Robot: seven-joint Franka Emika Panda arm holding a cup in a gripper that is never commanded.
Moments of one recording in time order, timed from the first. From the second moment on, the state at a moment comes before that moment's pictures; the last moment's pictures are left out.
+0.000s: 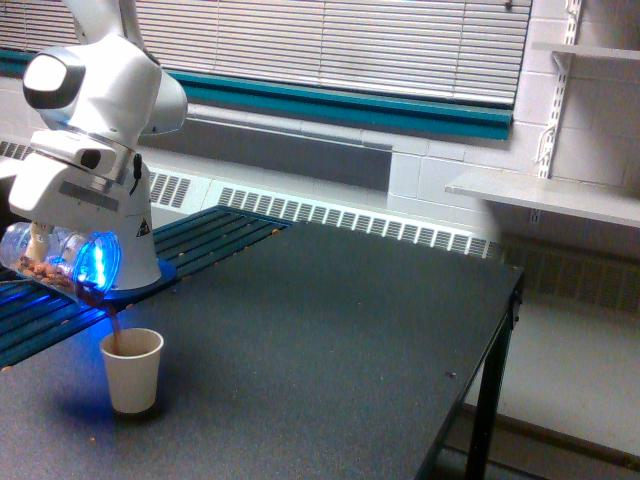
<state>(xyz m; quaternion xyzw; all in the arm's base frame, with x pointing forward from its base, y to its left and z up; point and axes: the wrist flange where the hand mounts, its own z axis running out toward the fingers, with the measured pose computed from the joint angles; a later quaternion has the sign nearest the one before) 0.223 -0.288 0.292 0.93 -0.27 0.03 0.24</state>
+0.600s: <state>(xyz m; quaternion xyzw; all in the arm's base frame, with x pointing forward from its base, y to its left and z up) 0.222 -0.290 0.302 0.93 -0.25 0.01 0.26</state>
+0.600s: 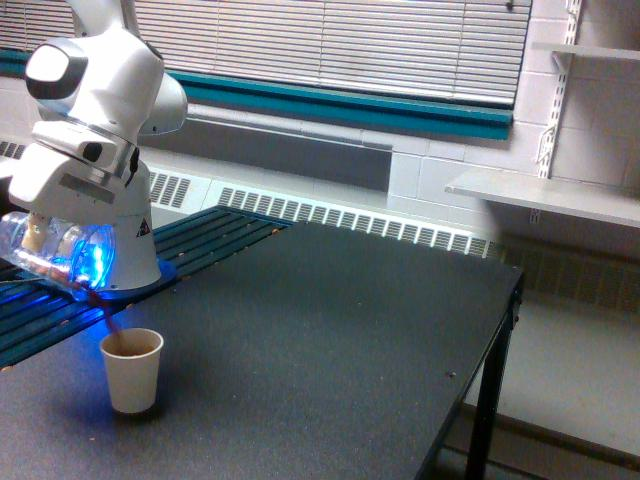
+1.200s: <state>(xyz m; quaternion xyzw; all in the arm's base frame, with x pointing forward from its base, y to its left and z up) 0.217 -0.288 0.317 0.93 -0.24 -0.01 0.26</state>
